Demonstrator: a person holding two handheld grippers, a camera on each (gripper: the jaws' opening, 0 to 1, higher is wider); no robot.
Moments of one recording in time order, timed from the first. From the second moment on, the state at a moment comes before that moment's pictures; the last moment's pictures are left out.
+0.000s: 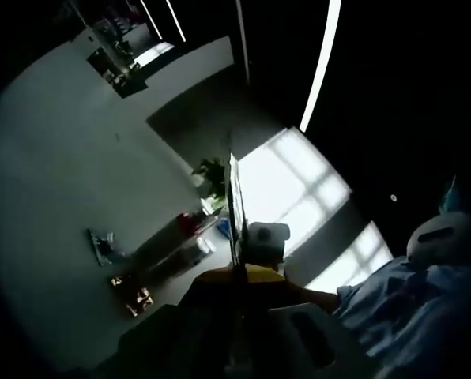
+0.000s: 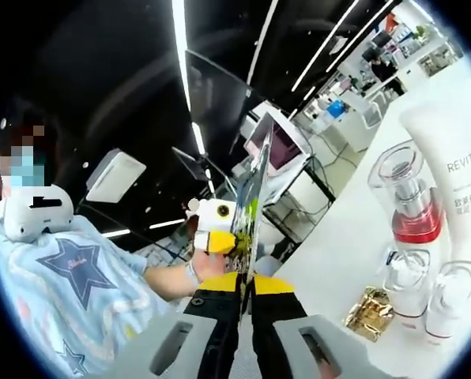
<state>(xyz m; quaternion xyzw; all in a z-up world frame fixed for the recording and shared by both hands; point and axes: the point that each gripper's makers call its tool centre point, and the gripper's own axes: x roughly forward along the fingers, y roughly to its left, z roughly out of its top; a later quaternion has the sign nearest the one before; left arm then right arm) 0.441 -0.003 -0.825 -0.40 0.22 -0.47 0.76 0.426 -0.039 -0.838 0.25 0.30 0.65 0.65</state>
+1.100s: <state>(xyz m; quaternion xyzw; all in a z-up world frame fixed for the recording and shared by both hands) 0.383 -0.035 -0.851 -0.26 0.31 -0.58 0.71 0.432 -0.049 -0.830 0.28 0.29 0.65 0.64</state>
